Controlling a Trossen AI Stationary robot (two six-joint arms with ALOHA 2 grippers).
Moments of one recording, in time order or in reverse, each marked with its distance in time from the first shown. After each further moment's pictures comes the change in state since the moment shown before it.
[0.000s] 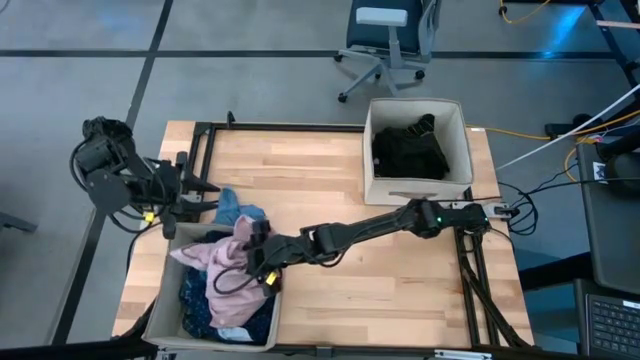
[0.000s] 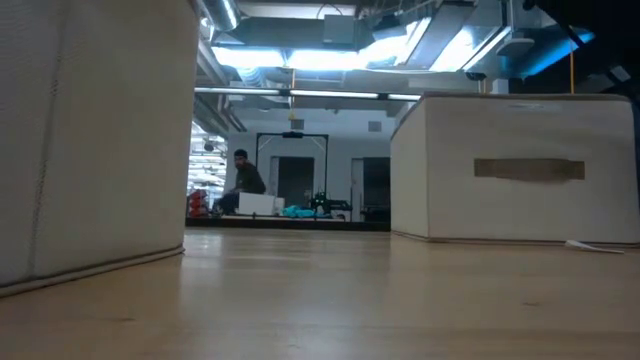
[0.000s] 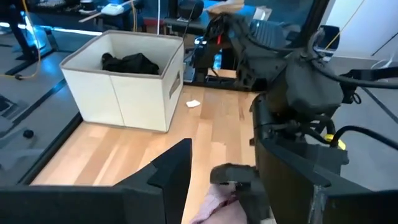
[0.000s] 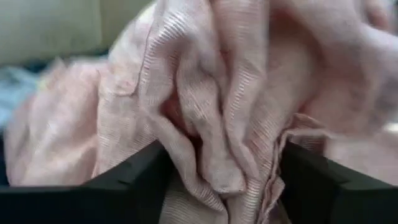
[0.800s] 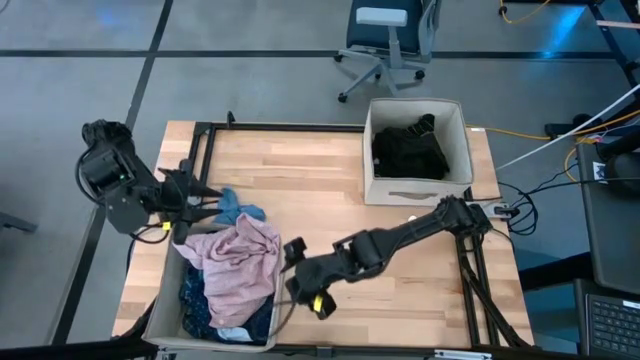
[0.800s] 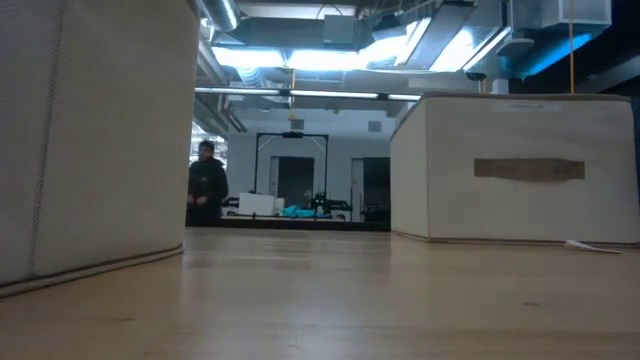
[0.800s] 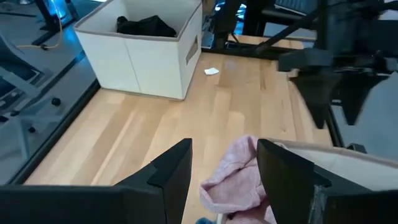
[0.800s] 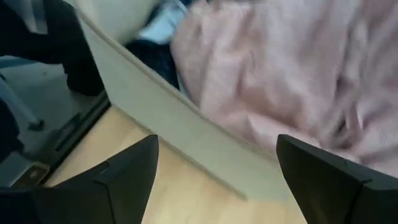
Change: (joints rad) left arm 0.000 0.067 0.000 -0.182 0.000 -0.187; right arm 0.123 -0.258 -0.051 -0.563 -0.039 -0.031
